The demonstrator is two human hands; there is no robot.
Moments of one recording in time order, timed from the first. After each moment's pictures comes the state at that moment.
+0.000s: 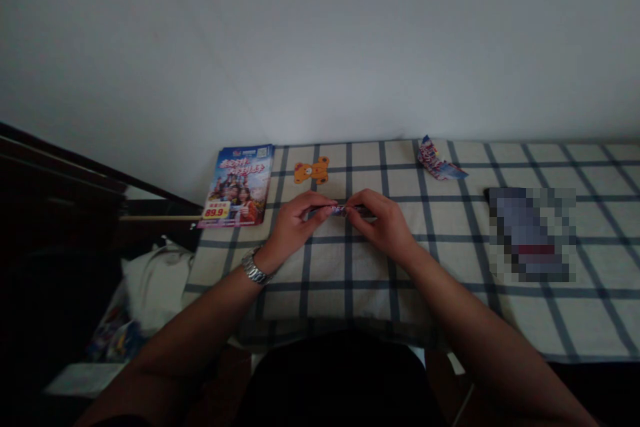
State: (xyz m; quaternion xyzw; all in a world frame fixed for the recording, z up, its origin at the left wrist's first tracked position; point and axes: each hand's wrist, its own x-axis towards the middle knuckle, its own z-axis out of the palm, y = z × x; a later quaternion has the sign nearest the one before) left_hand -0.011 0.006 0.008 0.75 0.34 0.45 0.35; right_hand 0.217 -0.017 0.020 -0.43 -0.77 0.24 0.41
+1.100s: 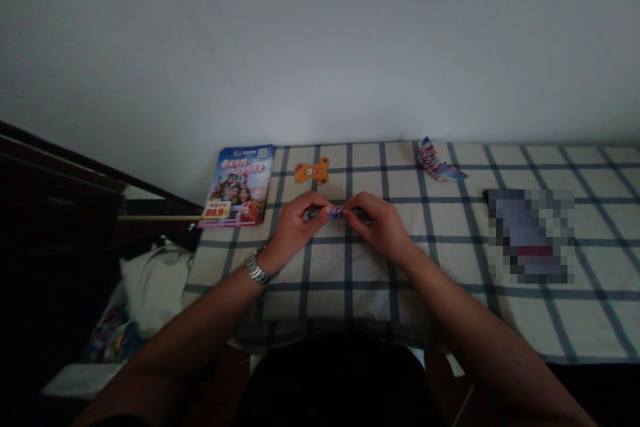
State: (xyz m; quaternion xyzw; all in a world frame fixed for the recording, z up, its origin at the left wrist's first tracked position) left_hand -0.008 0.003 0.011 0.74 0.36 0.45 0.35; right_hand 0.215 -0.015 0.015 -0.42 -0.78 0.24 0.40
